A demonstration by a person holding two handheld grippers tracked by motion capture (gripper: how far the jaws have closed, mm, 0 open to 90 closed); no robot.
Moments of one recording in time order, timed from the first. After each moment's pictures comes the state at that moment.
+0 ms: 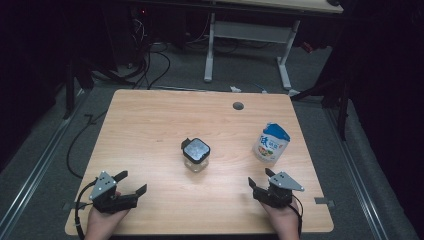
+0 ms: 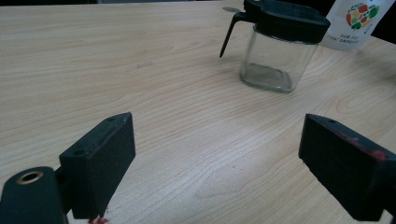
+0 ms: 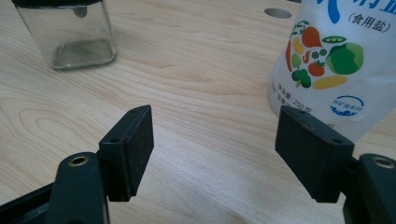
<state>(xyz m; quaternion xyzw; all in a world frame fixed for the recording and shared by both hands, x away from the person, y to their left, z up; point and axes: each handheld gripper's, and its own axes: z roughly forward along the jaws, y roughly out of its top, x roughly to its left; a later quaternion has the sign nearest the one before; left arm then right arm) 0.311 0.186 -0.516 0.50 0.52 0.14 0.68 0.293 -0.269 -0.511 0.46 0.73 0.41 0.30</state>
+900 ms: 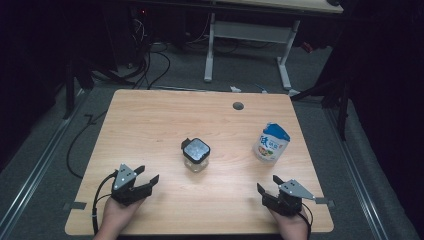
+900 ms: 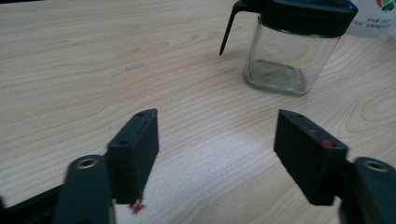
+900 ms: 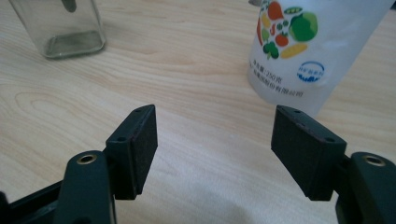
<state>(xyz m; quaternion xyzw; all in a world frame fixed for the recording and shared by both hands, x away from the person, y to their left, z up) 0.334 0.141 -0.520 0.53 0.51 0.18 0.65 0.271 -0.292 -0.518 0.48 0.72 0.41 0.29</state>
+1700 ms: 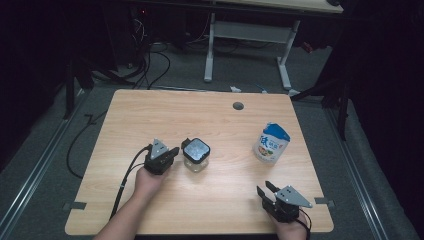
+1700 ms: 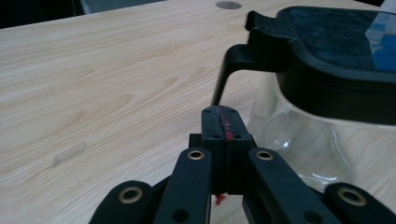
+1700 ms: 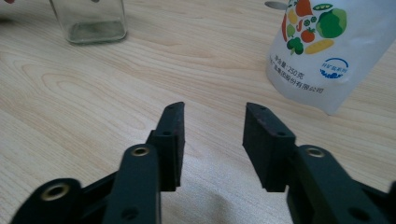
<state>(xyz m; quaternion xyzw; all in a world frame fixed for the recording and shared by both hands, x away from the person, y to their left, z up) 0.419 0.065 -0.530 0.56 0.48 0.16 0.66 0.257 -0.281 -0.521 0.45 0.73 0.41 0.31</state>
